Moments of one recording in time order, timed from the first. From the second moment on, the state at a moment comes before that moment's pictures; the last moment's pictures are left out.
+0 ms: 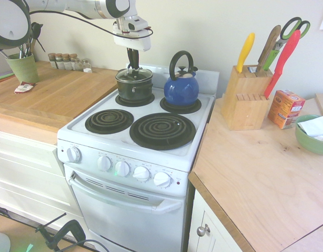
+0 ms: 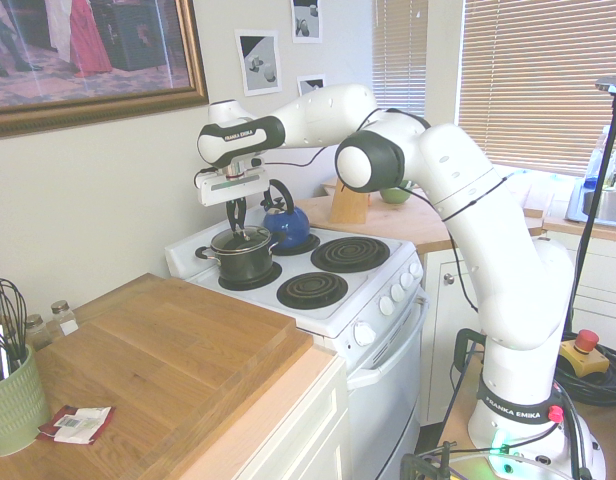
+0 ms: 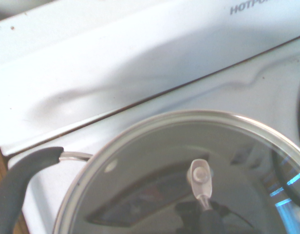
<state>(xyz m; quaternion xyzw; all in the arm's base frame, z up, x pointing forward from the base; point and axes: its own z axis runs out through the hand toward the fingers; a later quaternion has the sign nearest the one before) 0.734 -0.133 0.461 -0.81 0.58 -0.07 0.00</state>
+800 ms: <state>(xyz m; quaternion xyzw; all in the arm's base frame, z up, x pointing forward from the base) 0.735 -0.132 0.460 -0.81 0.58 -0.07 0.01</state>
